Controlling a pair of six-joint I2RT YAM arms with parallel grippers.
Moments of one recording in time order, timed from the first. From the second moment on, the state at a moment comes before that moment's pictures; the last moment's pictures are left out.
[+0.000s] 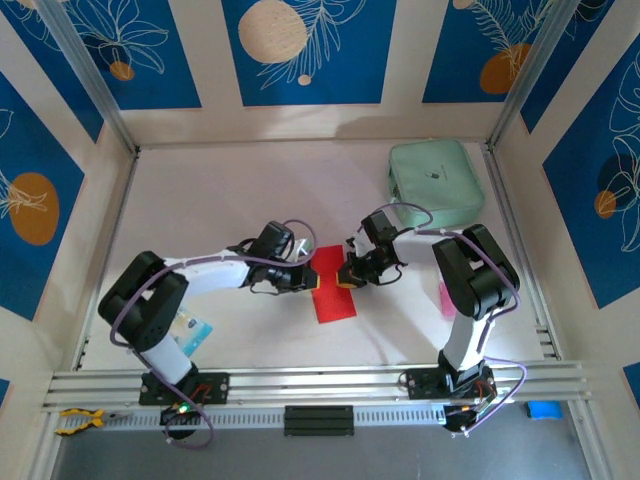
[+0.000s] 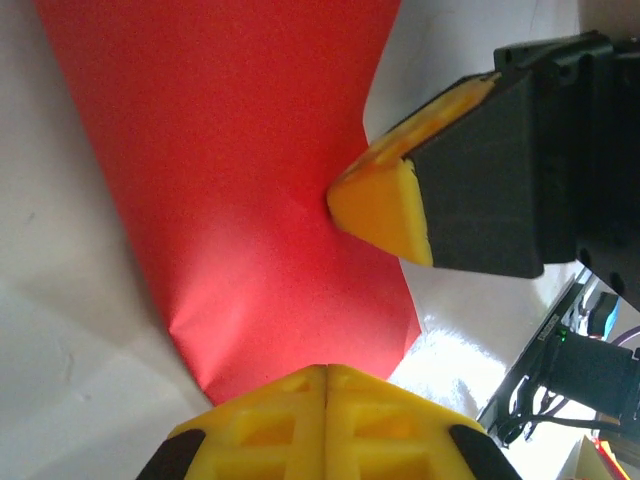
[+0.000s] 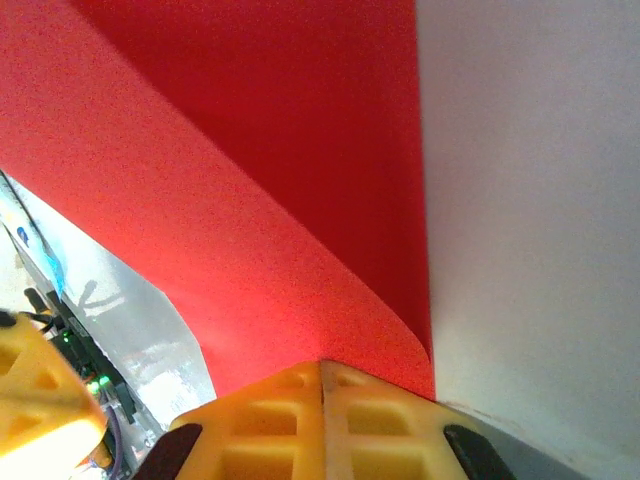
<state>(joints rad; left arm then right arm) -0.66 1.66 0.83 -0.12 0.58 -0.70 0.45 1.81 0.89 -0.36 -0.69 0.52</state>
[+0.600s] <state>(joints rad) -0.64 1.78 0.82 -0.04 0.58 -0.67 0.45 1.82 0.90 -0.36 -0.70 0.52</state>
